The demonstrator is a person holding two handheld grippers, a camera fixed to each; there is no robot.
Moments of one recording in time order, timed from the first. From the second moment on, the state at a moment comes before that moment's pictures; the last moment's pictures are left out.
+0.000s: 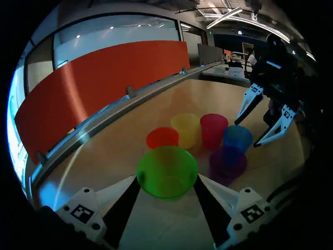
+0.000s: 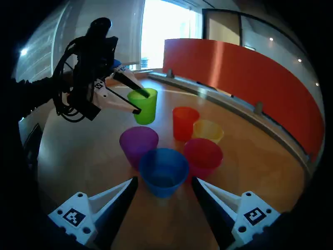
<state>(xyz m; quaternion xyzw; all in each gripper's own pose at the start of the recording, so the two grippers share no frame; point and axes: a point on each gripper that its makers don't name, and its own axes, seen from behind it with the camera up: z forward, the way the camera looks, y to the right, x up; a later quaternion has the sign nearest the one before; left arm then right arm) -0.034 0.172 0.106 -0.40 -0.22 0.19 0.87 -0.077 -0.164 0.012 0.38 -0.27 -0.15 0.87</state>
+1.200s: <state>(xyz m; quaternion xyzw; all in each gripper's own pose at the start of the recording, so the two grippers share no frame) 0.004 0.154 0.066 -0.37 -0.18 0.17 0.89 -0.095 -0.186 0.032 0.39 -0.26 -0.16 0.87</state>
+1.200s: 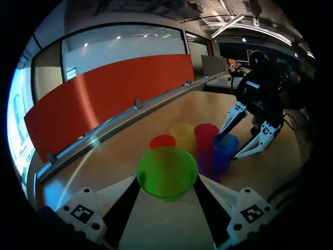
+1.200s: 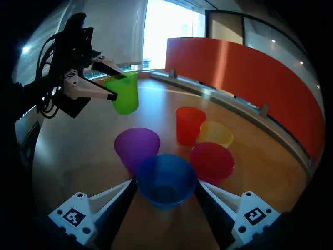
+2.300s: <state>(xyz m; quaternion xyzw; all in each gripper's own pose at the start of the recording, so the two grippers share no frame) 0.012 0.141 0.045 -0.35 -0.17 0.14 0.91 -0.062 -0.187 0.025 0.38 -0.22 -0.14 0.89</state>
